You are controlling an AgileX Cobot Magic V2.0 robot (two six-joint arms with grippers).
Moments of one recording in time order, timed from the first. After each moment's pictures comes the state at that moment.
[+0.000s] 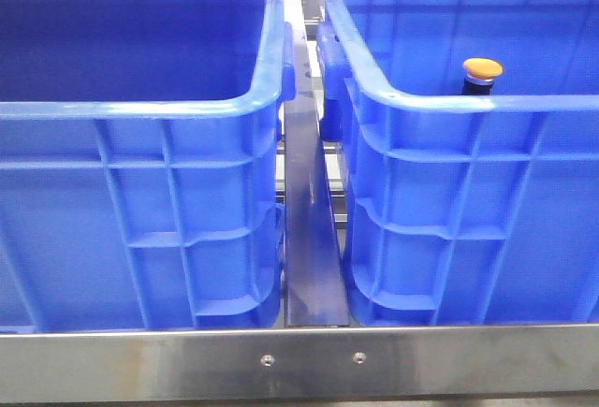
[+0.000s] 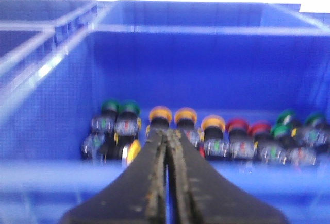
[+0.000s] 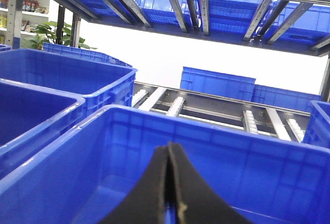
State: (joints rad) left arm 0.01 0.00 0.00 0.04 0.05 -0.07; right arm -0.13 0.00 -0.20 1.43 0.28 -1.48
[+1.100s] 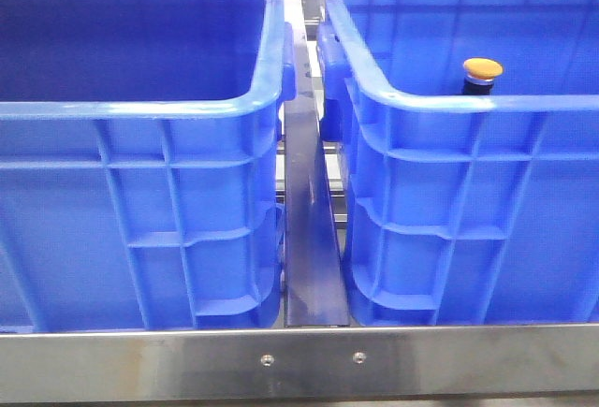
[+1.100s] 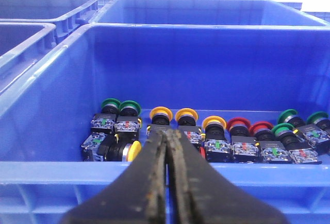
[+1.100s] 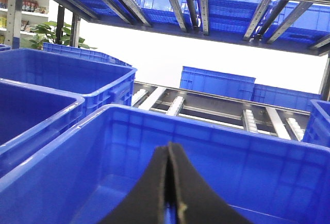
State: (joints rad) left arm 0.01 0.00 0.00 0.03 0.04 -0.07; right arm -0.13 0.00 -0.20 1.43 0.27 -1.48
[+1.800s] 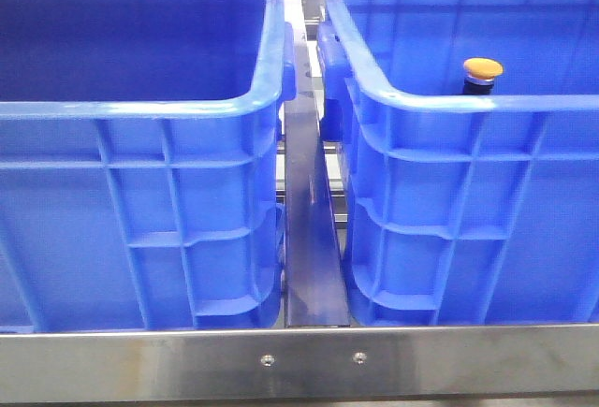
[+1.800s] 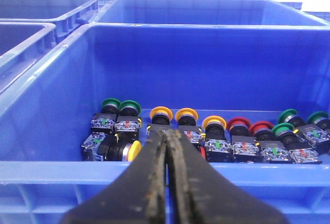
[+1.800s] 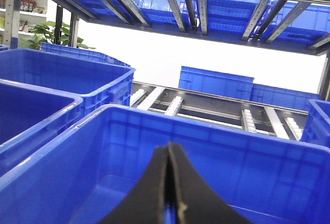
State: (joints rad) left arm 0.01 0.00 0.00 0.03 0.04 -0.07; right arm -0.13 0.00 -0.20 1.43 0.27 -1.48
